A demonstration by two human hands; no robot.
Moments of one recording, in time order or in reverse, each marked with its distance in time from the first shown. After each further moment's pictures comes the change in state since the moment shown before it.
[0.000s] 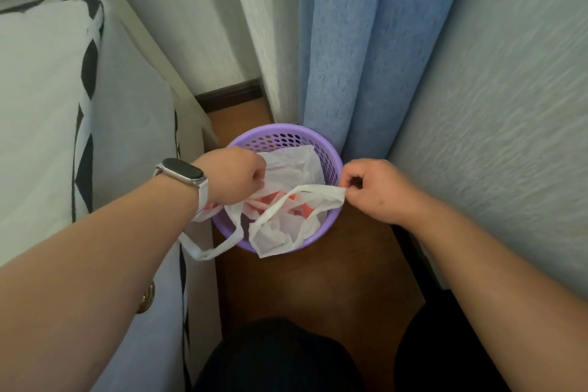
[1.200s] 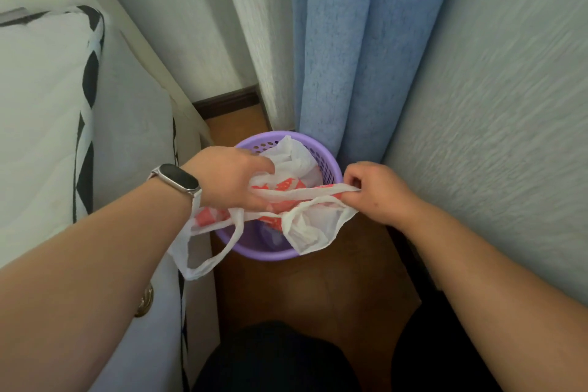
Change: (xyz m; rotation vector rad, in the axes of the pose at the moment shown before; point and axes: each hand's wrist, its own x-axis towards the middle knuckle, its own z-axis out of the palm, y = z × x) left_hand -0.003 -0.010 -0.001 0.104 0.112 0.177; right_hand 0.001 0.009 0.000 -0.092 0.021 0.098
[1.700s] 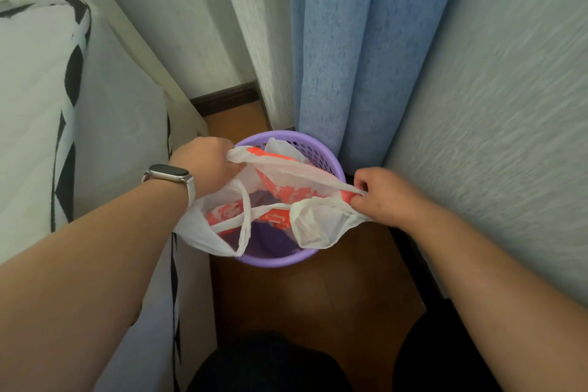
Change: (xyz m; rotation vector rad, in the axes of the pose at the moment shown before) left_hand 0.024 -0.026 0.024 -0.245 0.165 -0.486; right_hand 0.006 0.014 0.002 -0.101 -0.088 0.141
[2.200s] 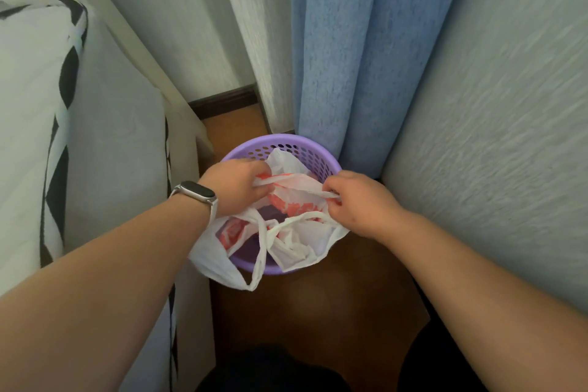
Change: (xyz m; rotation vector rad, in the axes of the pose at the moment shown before) left_hand 0.000 0.016 0.036 0.011 -0.099 0.313; right_hand 0.004 -0.029 0.019 -0.092 0.018 -0.218
